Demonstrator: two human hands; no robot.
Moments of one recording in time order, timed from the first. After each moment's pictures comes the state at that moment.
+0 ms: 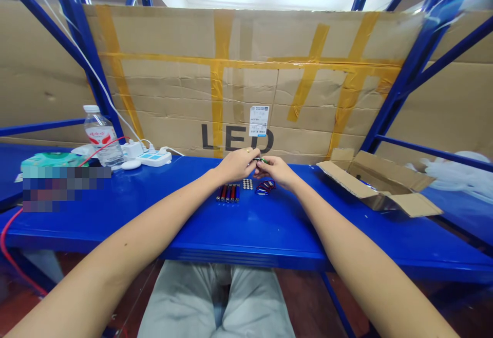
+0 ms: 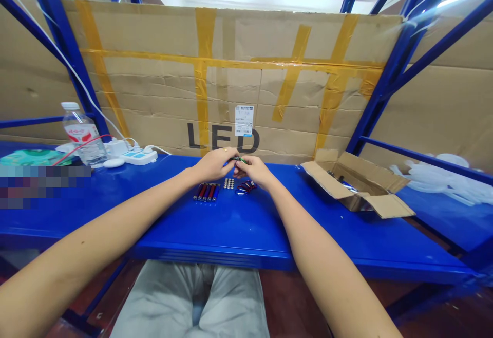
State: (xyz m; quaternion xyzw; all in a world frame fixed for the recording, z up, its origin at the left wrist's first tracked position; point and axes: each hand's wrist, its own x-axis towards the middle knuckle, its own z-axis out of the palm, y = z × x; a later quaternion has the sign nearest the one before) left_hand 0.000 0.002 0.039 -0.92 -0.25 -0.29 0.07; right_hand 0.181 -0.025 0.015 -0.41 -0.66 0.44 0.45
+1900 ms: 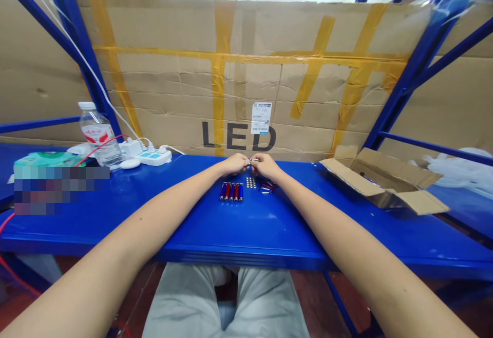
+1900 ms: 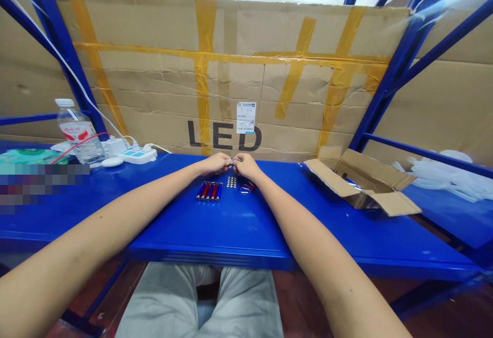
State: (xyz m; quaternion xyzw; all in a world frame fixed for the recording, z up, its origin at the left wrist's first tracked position) left_hand 0.002 0.067 0.003 -0.79 -0.39 -0.23 -0.41; right_hand 0.155 0.029 -0.007 -0.54 -0.67 0.28 0.42
